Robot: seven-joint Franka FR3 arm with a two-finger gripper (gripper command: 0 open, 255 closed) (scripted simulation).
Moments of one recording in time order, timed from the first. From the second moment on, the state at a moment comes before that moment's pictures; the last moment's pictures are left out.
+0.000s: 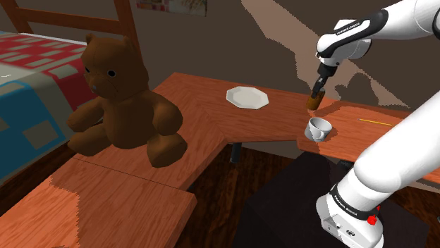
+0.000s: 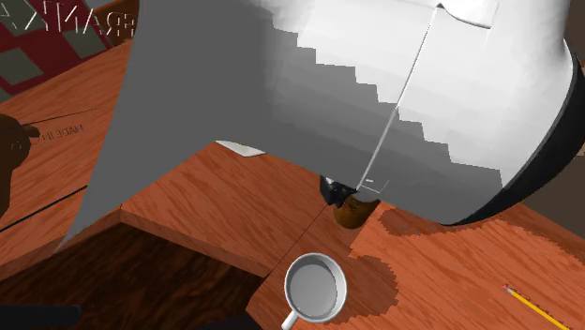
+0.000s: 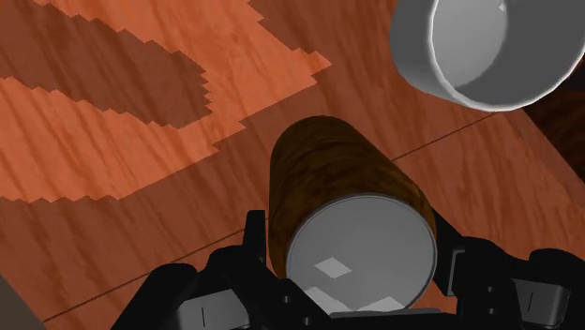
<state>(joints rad) -0.15 -0.12 -0.58 -2.26 -0.08 2.16 -0.88</state>
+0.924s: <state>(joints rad) -0.06 0.17 -0.48 -1.90 0.09 2.05 -0.77</state>
